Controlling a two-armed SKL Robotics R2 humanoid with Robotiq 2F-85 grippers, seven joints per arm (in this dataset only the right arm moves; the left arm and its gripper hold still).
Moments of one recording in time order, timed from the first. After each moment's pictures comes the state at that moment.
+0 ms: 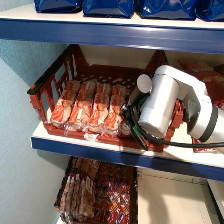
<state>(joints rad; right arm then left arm) -1.35 -0.66 1.01 -1.64 -0.92 1.31 -0.24 0.08 0.22 -0.35 -0.32 0.27 0.20 -0.01</state>
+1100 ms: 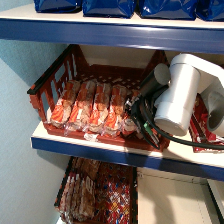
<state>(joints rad) -1.36 -0.80 0.97 -1.81 -1.01 1.31 -0.22 0.08 0.22 -0.35 -0.32 0.27 0.20 -0.01</state>
